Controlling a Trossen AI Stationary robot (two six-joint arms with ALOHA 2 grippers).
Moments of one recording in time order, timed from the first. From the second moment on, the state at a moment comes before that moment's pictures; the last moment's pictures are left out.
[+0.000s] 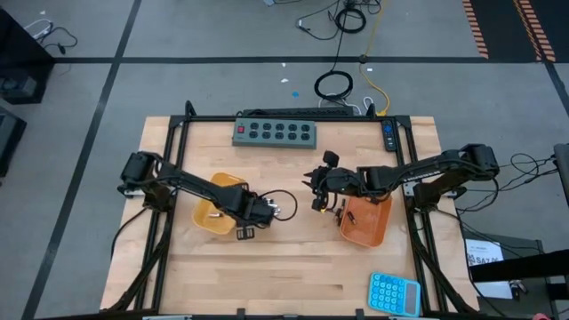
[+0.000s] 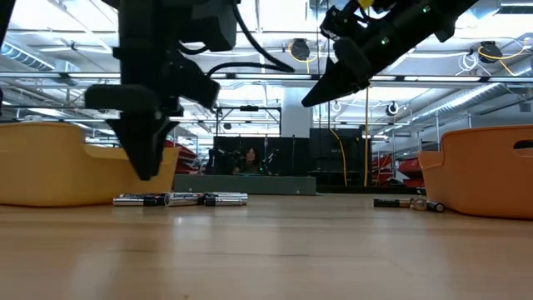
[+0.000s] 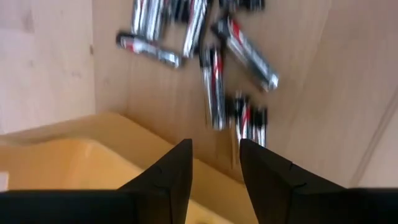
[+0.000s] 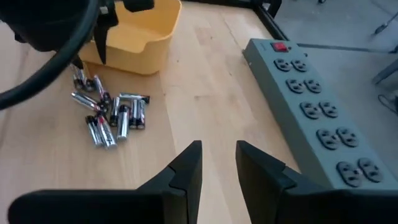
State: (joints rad) left arm -0.22 1.79 1.17 -0.96 -0.16 -0.36; right arm 0.05 1.42 0.81 0.05 0.39 0.00
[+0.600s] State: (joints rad) left arm -0.14 1.78 1.17 -1.16 -0.39 -0.28; right arm 0.18 1.37 0.92 0.08 0.46 0.02
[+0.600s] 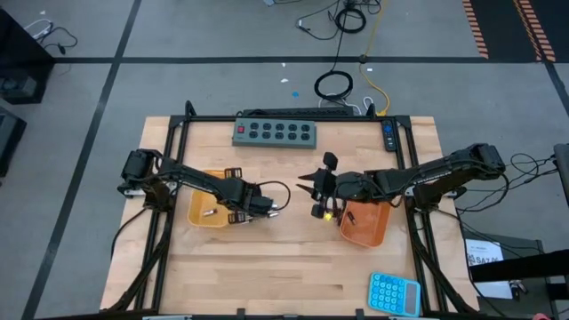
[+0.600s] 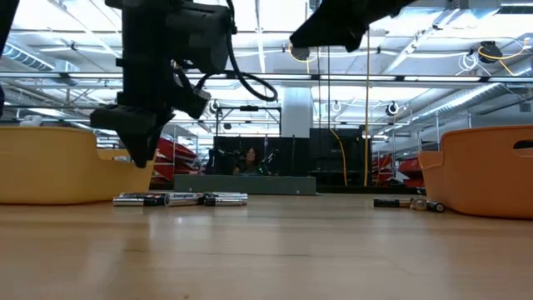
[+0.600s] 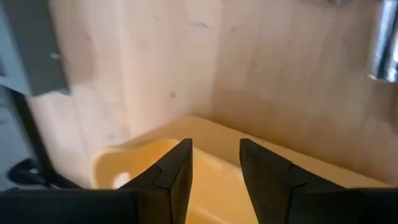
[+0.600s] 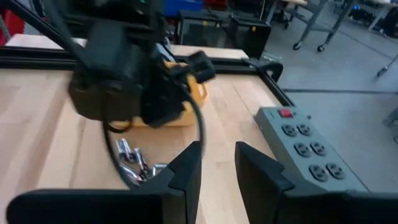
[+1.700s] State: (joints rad) left arm -0.40 1.68 1.17 -0.98 -0.33 -0.54; right arm 0.26 1.39 0.94 0.20 0.65 0.06
